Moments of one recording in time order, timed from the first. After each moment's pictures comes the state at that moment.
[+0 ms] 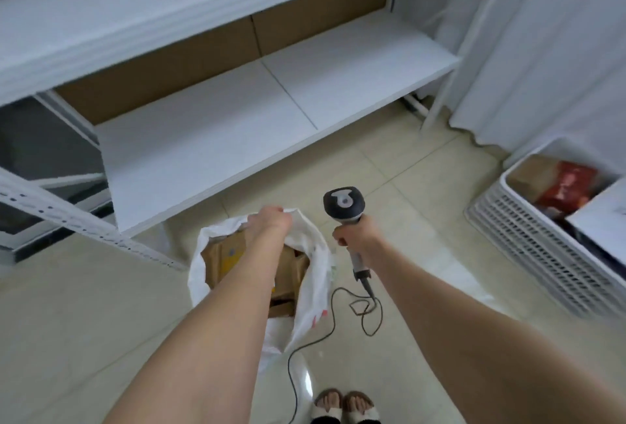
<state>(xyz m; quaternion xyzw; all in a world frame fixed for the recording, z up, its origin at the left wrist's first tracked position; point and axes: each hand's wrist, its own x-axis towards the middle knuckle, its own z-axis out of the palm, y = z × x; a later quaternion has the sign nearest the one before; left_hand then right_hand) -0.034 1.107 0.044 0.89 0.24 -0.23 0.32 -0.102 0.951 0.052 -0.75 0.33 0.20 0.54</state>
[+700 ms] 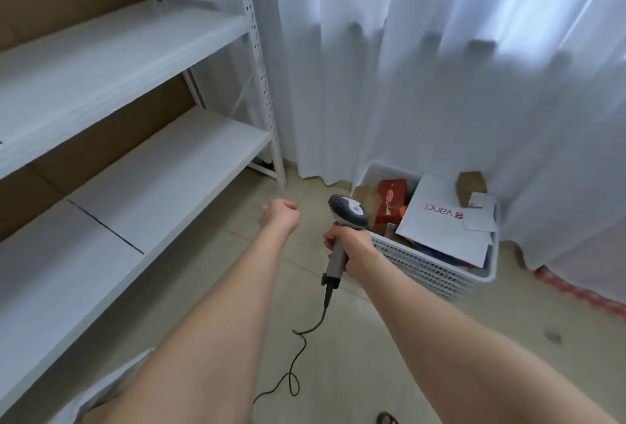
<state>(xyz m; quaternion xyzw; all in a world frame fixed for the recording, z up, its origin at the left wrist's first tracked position) -0.023 0.638 0.128 0.90 -0.06 -0.24 0.36 -0.153 0.566 0.127 -0.42 0.52 -0.05 0.74</state>
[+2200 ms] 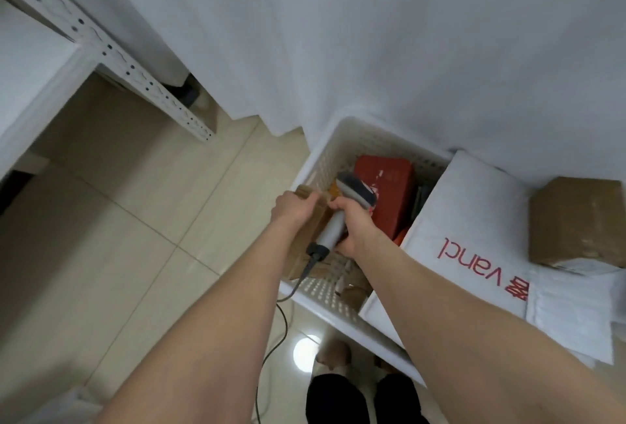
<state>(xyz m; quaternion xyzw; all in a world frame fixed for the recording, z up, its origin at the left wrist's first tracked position) 0.127 0.156 -0.287 0.88 0.02 -0.42 0.20 0.037 0.088 -0.300 -0.21 0.58 0.05 0.78</state>
